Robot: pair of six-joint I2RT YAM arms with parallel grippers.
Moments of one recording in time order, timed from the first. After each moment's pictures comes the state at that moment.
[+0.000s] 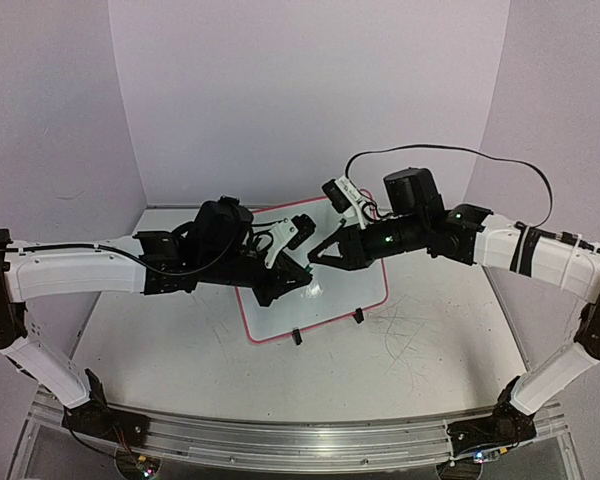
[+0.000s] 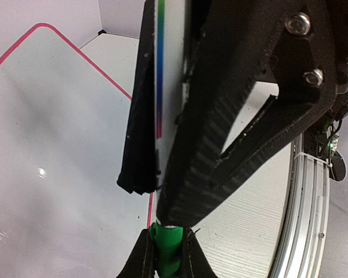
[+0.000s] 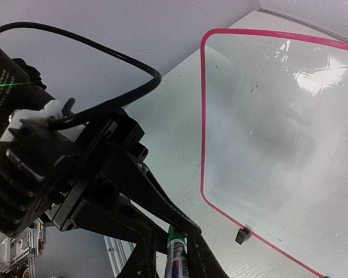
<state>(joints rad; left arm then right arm) -1.03 1.49 1.14 -0.13 0.15 0.04 0.79 1.51 1.27 -0.27 -0.57 0.27</state>
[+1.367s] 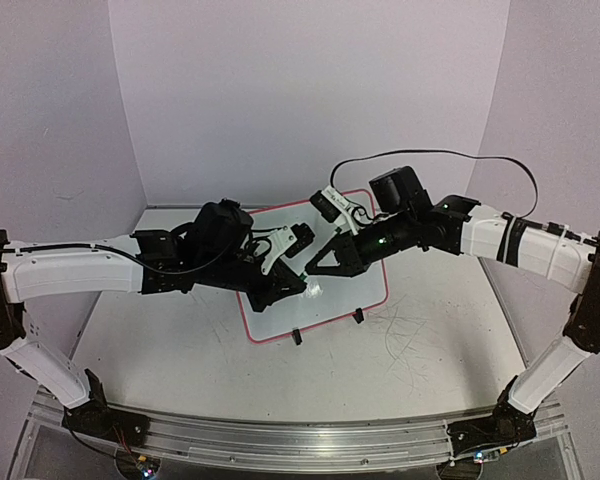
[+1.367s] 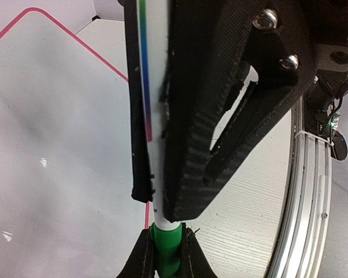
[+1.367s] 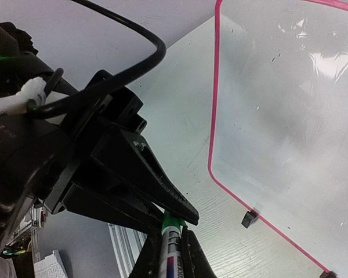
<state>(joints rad) -1.03 1.48 1.14 -0.22 0.16 0.08 0.79 1.59 1.37 -0.45 -0.66 0.16</state>
